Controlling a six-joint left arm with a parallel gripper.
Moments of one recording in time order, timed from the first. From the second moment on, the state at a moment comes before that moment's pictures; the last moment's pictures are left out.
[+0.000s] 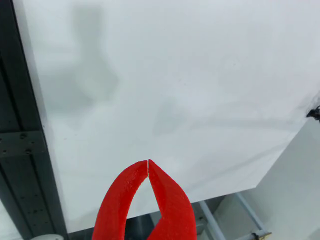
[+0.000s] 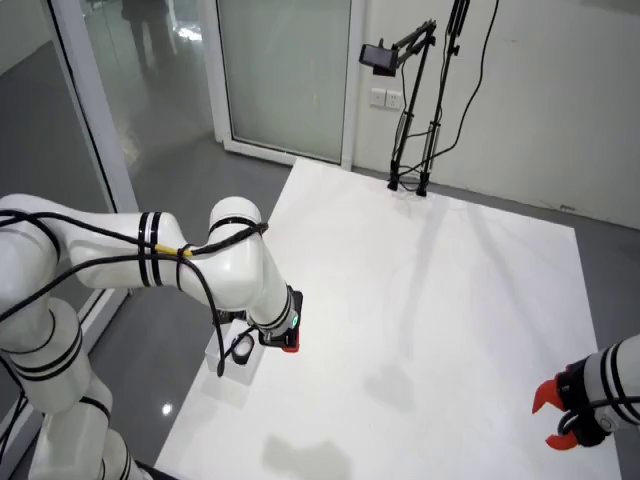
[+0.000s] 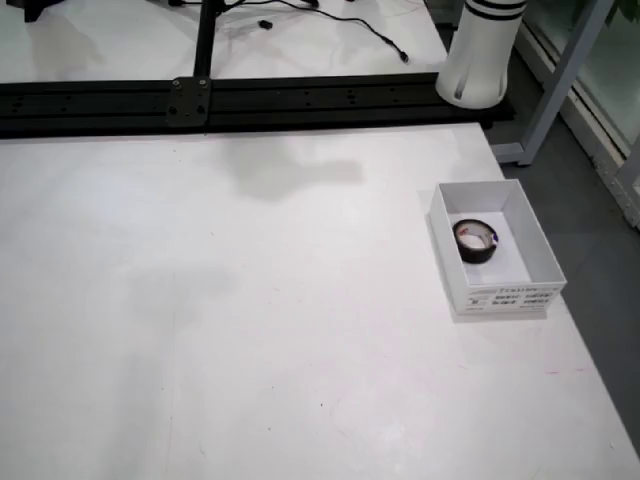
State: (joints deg) arm -64.4 8.7 85.3 14.9 70.3 -74.0
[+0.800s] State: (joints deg) arm -62.1 8.6 85.3 15.0 70.3 -74.0
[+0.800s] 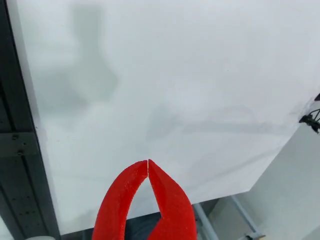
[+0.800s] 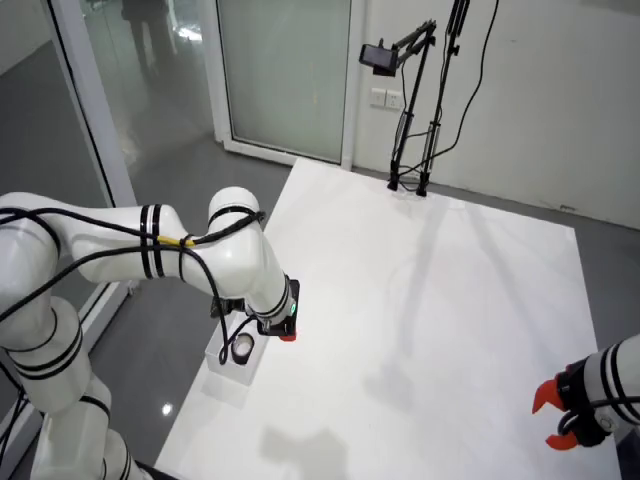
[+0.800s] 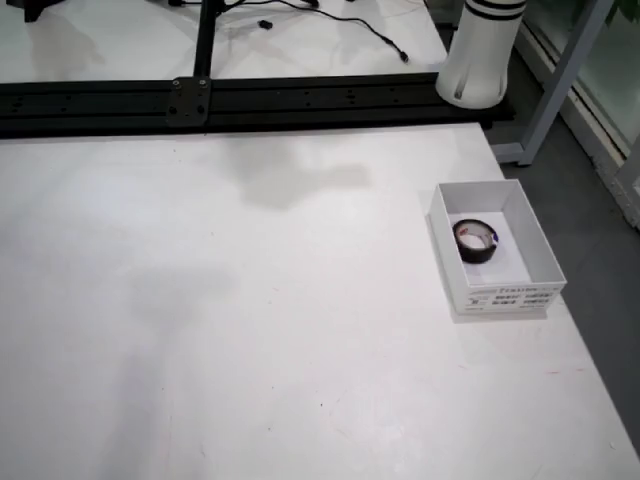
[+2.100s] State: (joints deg) arm -61.8 8.7 85.3 14.9 70.3 -74.0
